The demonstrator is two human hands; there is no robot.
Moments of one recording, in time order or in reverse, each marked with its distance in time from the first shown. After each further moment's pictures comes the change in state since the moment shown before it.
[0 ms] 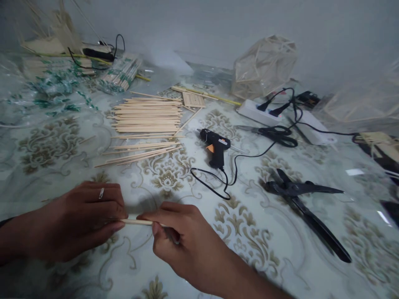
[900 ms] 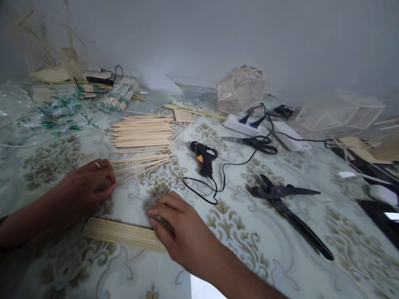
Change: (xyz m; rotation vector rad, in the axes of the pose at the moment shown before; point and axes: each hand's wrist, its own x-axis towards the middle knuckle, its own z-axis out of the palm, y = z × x) left_hand 0.010 -0.051 -0.019 0.318 0.183 -0.394; right_hand 0.005 0.016 -0.004 -0.123 0.199 -0.189
